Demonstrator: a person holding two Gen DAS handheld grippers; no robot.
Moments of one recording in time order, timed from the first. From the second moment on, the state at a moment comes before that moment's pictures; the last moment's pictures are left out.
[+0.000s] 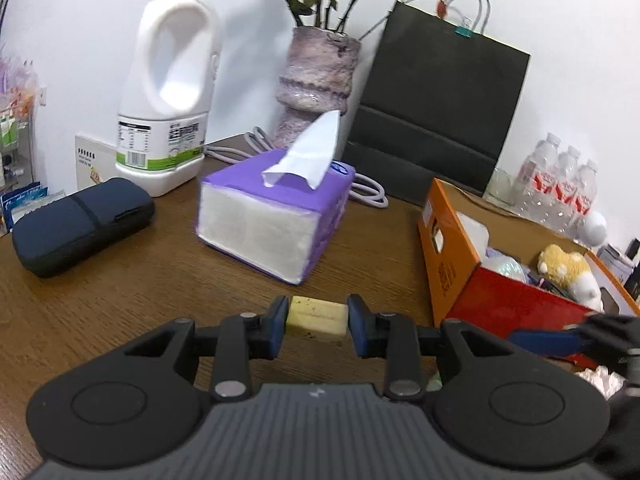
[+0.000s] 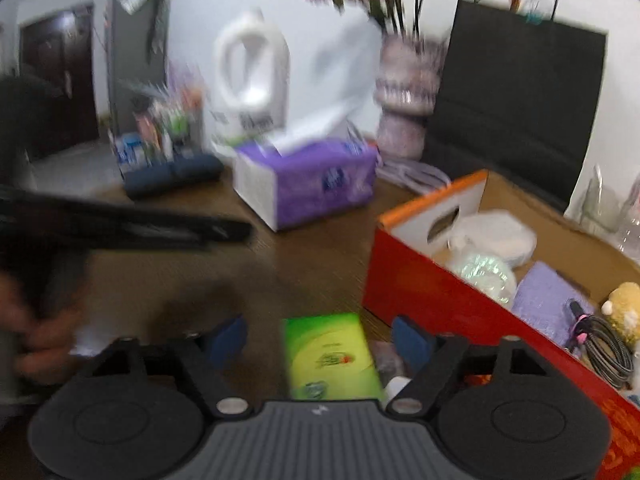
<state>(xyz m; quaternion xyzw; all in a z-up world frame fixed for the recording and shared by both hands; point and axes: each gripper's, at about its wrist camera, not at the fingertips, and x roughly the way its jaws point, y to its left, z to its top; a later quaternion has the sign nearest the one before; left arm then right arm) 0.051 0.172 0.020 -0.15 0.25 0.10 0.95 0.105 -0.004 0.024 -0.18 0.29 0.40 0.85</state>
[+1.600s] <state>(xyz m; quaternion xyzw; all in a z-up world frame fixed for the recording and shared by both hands) -0.086 0.034 0.005 0.00 0.32 -0.10 0.94 -0.078 -0.180 0.007 -0.06 0.33 0.18 0.93</state>
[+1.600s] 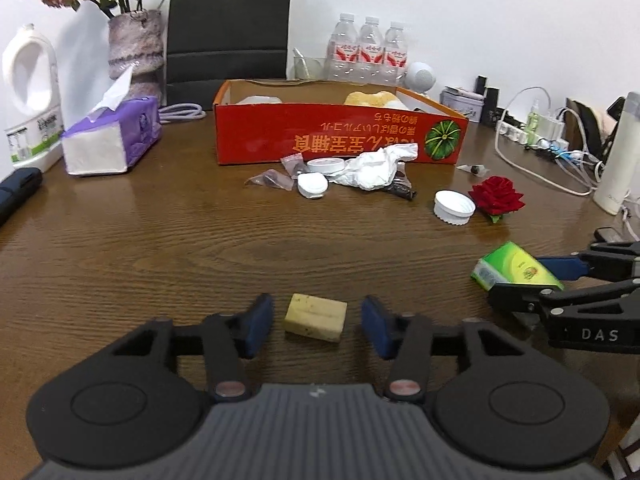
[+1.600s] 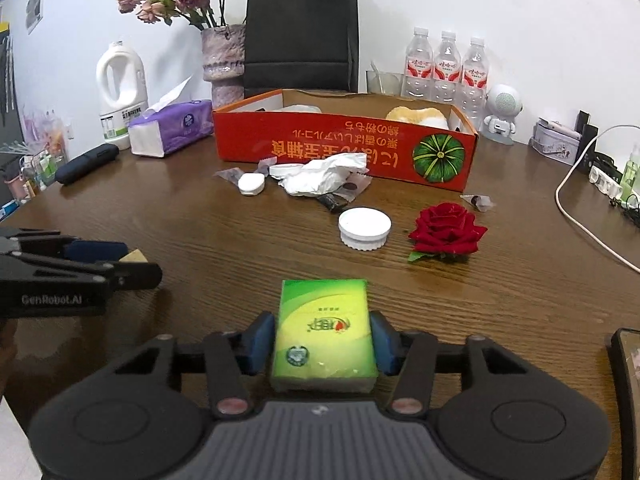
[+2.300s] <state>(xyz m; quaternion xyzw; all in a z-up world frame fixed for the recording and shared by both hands) -0.043 0.031 0.062 -0.04 0.25 -0.11 0.96 -0.050 -0.189 0.070 0.00 0.24 0.19 0.95</state>
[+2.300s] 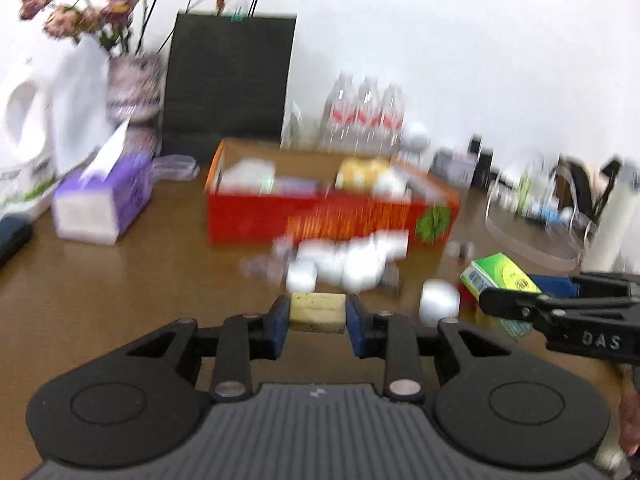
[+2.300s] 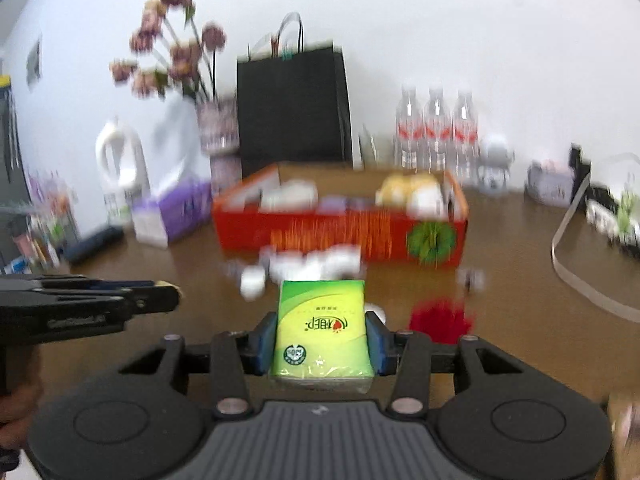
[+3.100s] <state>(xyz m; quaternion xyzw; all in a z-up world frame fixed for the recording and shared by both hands) 0.289 0.007 0.054 -0.04 0.43 -0.03 0.90 0.314 -0.135 0.045 -0.03 0.47 0.12 0.88</state>
